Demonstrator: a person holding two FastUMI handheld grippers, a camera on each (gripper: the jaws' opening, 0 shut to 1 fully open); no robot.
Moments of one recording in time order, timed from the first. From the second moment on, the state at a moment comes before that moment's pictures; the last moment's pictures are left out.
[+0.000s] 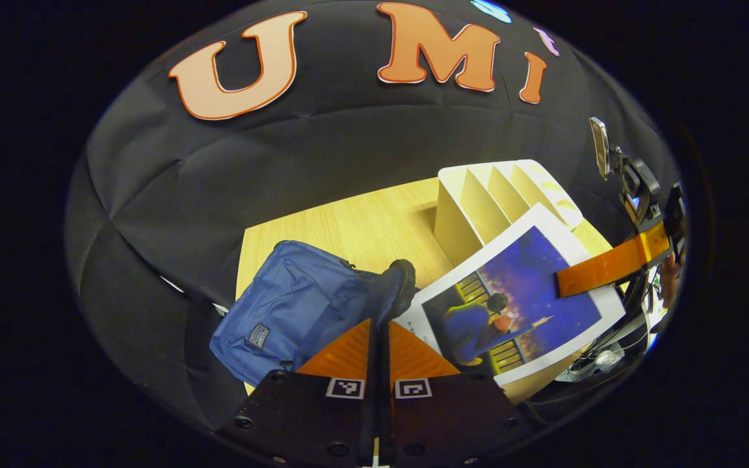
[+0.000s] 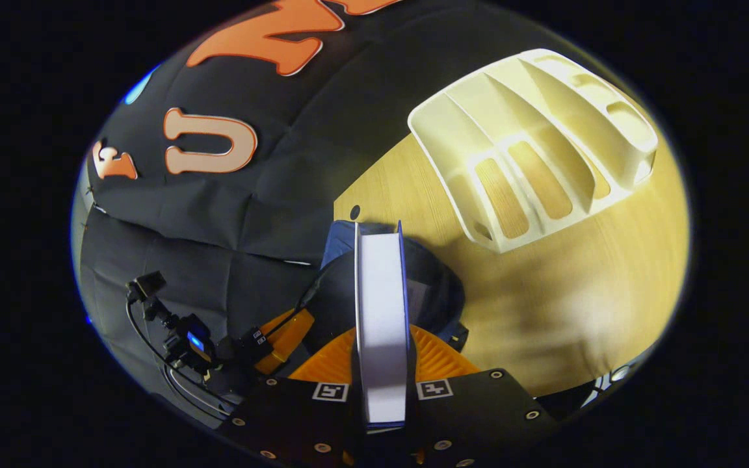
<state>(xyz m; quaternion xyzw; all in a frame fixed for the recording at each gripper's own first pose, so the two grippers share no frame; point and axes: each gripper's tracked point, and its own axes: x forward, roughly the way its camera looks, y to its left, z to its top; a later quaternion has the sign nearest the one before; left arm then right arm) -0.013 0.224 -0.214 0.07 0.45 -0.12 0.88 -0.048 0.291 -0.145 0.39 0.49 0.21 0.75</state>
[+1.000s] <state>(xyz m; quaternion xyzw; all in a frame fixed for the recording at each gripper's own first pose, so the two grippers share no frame) -0.014 0.199 -0.201 0.11 0.44 -0.17 0.88 -0.024 0.400 -0.201 0.44 0.46 0.18 0.75</state>
